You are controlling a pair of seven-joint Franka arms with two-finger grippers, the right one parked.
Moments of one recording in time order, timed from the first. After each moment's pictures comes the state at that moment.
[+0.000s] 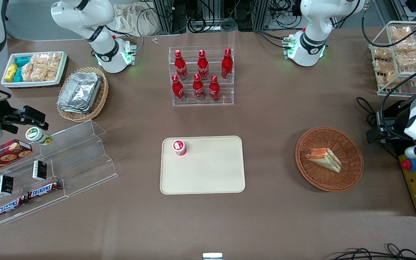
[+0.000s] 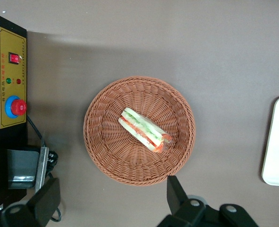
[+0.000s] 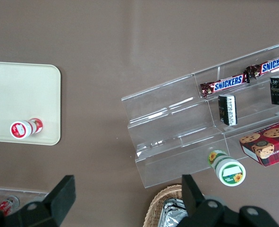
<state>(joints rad) 0.04 0.17 -0.06 -1.54 0.04 1.75 -0.12</state>
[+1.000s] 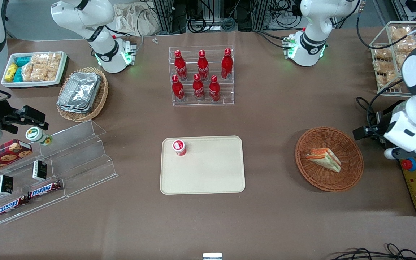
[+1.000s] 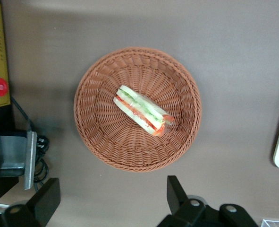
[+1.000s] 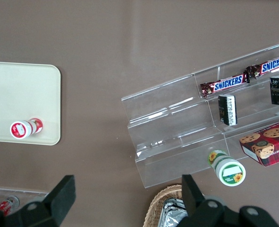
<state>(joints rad) 0.04 0.18 -0.08 -1.68 0.04 1.78 -0.13</state>
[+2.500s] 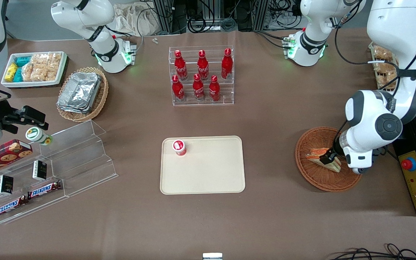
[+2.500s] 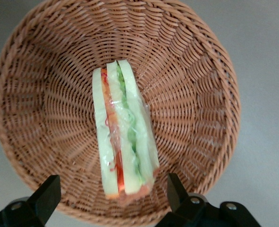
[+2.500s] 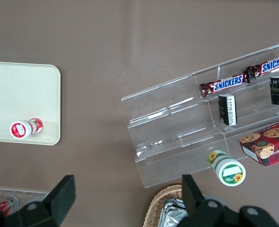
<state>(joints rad) 0.02 0.34 -0.09 -1.99 0.03 2.27 -0.90</state>
